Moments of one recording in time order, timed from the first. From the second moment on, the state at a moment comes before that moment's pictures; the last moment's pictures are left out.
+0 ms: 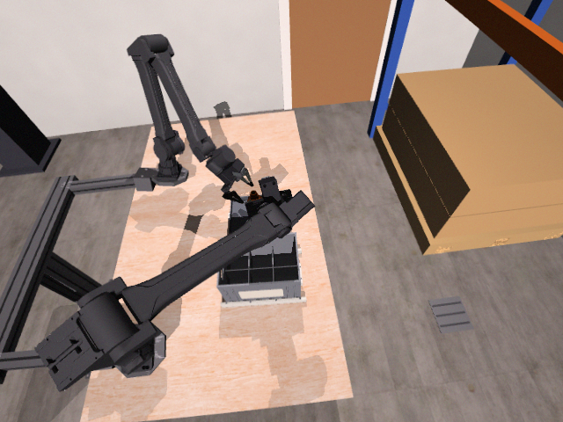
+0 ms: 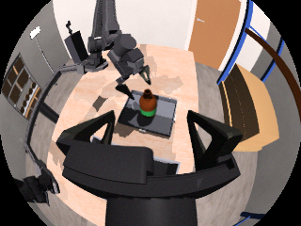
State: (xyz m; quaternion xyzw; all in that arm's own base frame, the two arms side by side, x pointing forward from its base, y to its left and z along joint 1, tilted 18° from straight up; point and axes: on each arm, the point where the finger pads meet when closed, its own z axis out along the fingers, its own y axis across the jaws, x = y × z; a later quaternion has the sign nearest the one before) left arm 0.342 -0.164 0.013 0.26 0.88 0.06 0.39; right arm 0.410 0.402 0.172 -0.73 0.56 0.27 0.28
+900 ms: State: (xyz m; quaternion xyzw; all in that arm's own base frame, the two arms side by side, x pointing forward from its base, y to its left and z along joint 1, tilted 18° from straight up) left arm 0.298 -0.161 0.055 0.27 0.88 0.06 0.40; right arm 0.410 0.402 0.172 -0.73 0.56 0.27 0.28
